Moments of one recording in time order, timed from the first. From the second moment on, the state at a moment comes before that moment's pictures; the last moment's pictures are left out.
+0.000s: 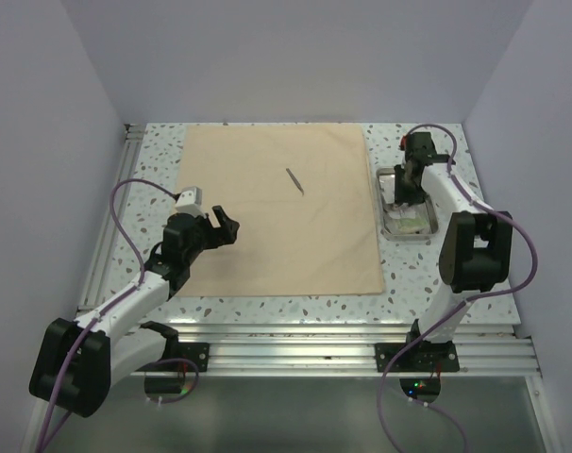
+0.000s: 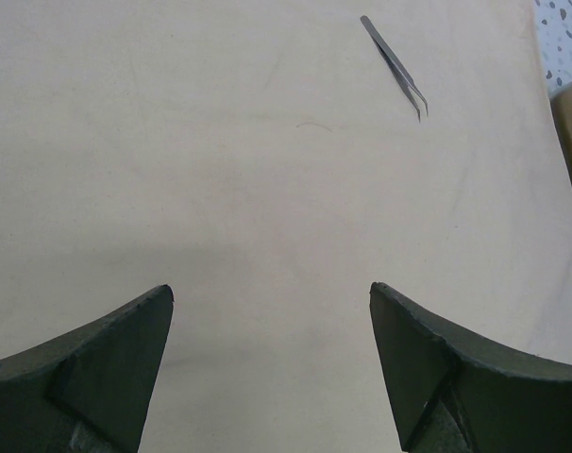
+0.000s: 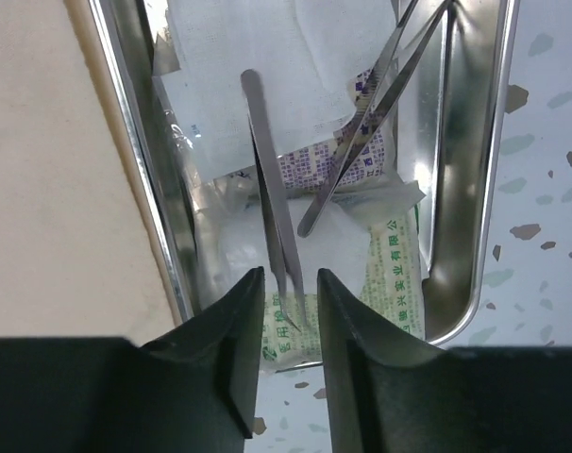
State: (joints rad) left arm -0.33 1.05 0.43 0.22 -0.04 -0.48; right arm 0.03 1.80 1.41 -0.72 0.16 0.07
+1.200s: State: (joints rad) left arm -0.34 1.05 0.43 0.22 -0.04 -0.48; right arm 0.47 2.29 1.89 -0.51 0.02 0.12
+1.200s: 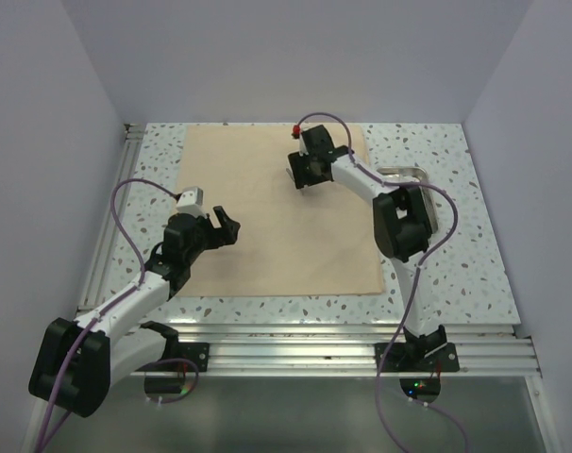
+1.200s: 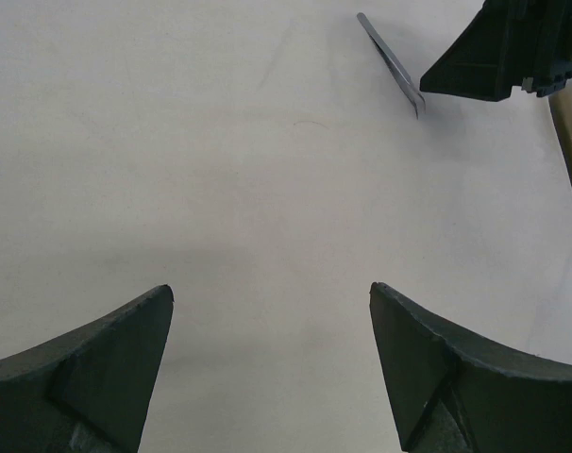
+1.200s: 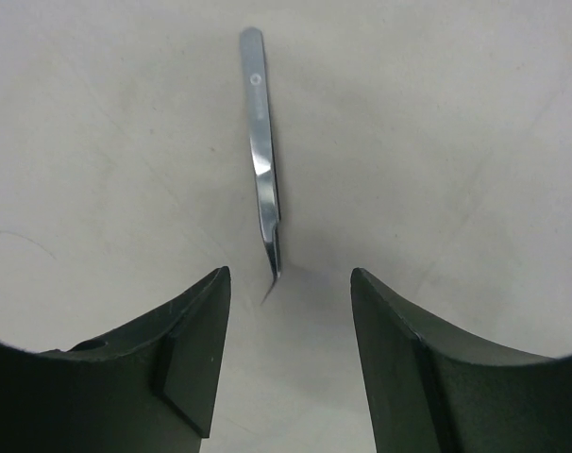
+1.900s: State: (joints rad) left arm -0.34 1.05 0.43 0.22 -0.04 -0.48; right arm 0.49 2.45 2.07 -0.50 0.03 0.15
